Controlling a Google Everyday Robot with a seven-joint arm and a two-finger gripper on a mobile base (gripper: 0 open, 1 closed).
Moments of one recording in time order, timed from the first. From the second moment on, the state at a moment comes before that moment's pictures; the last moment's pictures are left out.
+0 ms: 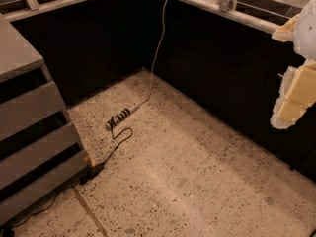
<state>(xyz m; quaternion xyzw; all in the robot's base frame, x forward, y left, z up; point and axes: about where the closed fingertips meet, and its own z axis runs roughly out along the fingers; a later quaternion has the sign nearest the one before) 0.438 -0.213 0.989 -0.60 0.78 -0.05 0.18</state>
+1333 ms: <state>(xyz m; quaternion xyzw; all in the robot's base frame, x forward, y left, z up) 0.438 -0.213 0.989 -0.60 0.78 -0.05 0.18</state>
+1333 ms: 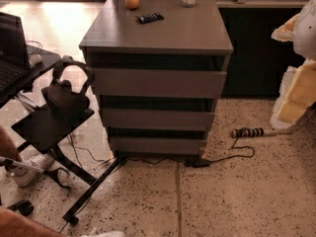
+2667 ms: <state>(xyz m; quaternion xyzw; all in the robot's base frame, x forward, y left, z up) 0.438 -0.213 0.989 -0.60 0.78 -0.05 0.18</state>
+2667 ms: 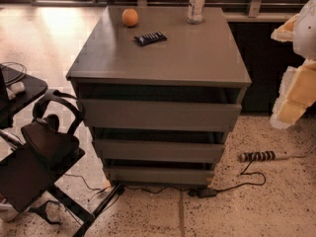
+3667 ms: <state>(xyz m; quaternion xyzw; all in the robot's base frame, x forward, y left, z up) 0.438 -0.213 0.989 -0.60 0.78 -0.05 0.18</state>
